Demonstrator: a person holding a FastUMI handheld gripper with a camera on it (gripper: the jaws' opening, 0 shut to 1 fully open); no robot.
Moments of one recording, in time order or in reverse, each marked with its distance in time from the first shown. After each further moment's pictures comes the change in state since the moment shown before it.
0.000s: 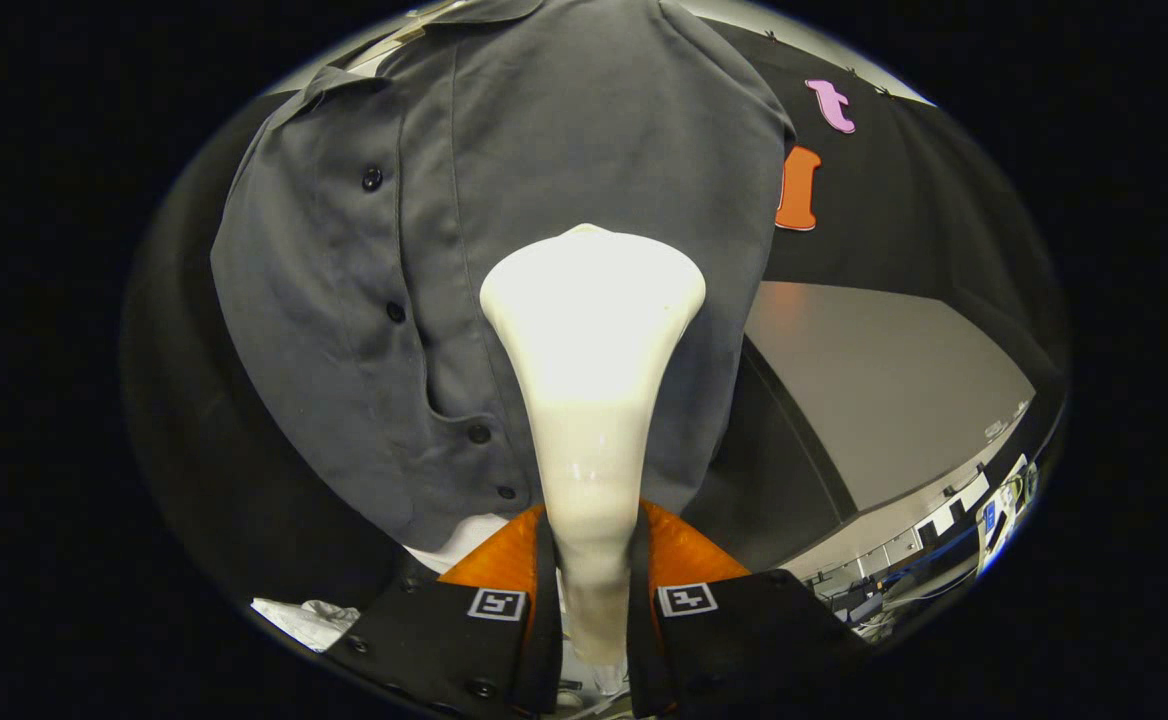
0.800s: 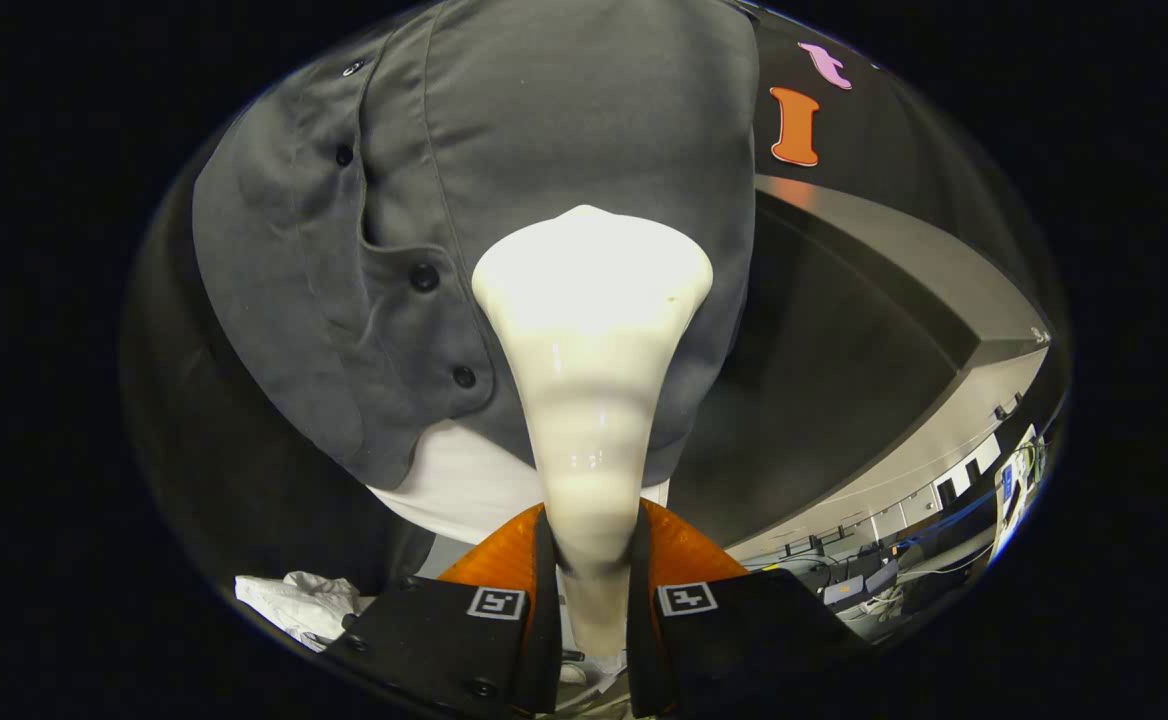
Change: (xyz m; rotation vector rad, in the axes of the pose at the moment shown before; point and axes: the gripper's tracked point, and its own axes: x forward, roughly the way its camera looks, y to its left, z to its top) arm 0.042 -0.008 -0.102 0.022 0.165 -0.005
